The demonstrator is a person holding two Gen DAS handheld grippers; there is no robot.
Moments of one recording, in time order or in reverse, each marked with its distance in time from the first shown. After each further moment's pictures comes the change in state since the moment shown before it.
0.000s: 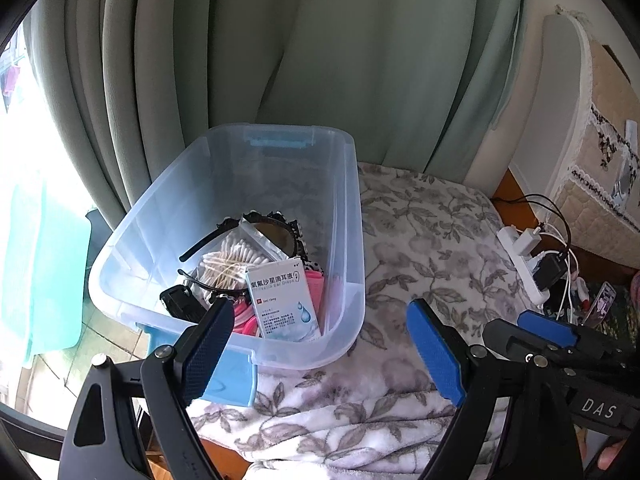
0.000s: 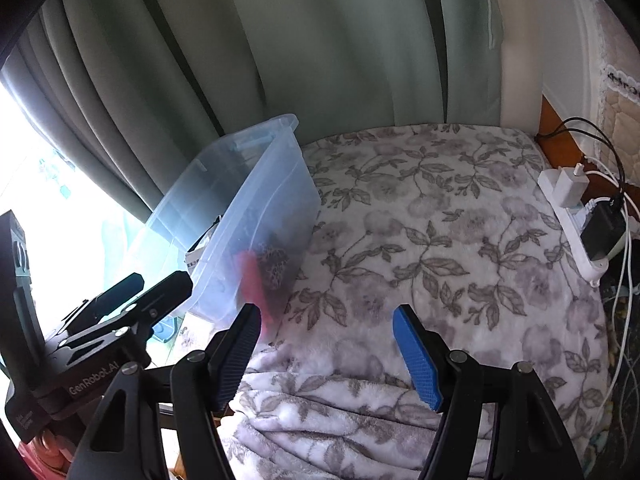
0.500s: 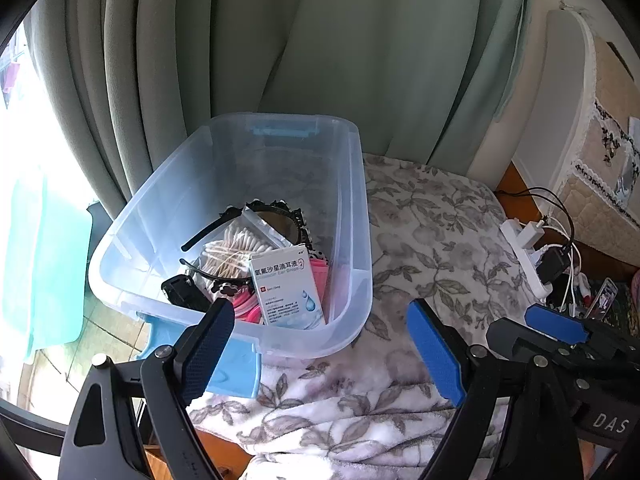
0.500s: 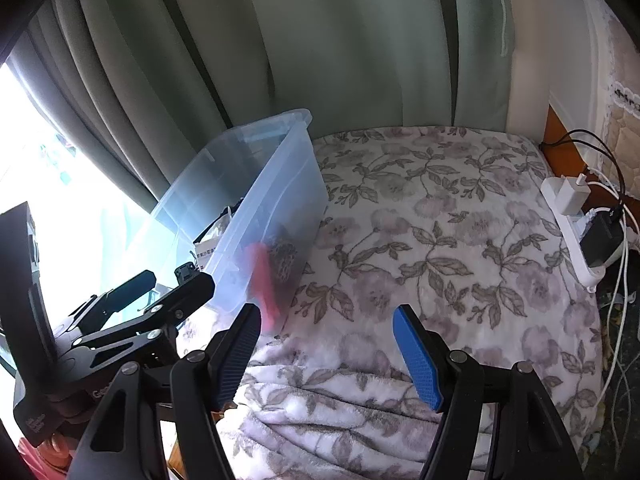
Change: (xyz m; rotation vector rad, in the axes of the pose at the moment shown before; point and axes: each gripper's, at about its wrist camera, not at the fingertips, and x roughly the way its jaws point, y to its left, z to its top) left arm 0.003 0.005 -0.003 -0.006 0.025 0.003; right arm -0.005 0.018 -0.001 -0.043 0.019 -0.020
